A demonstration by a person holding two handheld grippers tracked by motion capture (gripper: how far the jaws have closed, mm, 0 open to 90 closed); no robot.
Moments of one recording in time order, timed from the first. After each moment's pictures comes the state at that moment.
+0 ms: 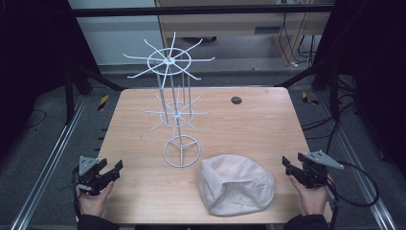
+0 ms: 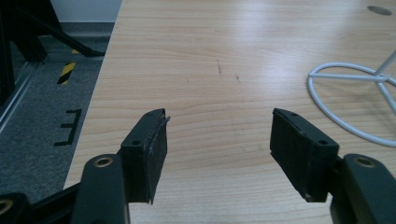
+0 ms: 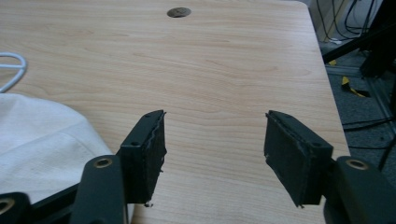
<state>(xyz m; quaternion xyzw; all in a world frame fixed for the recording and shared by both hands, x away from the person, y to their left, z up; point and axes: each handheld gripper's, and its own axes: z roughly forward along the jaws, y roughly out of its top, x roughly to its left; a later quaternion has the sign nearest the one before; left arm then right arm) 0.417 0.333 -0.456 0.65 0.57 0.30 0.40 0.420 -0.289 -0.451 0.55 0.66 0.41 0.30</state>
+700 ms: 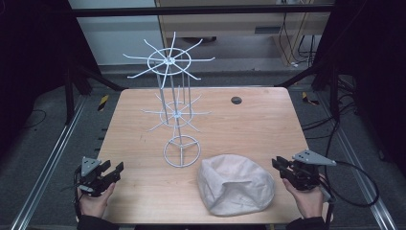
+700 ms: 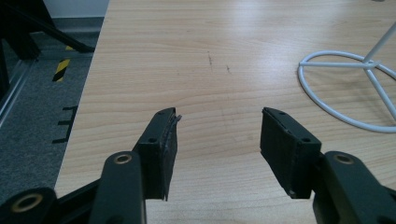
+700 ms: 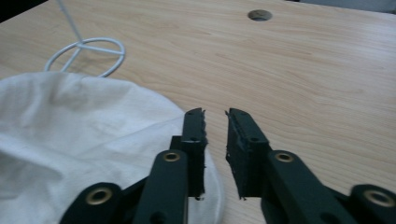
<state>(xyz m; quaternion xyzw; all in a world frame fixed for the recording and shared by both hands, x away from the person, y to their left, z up) 0.414 0.329 -0.454 0.67 0.56 0.29 0.39 0.404 -0.253 -0.415 0.47 0.73 0.43 0.23</state>
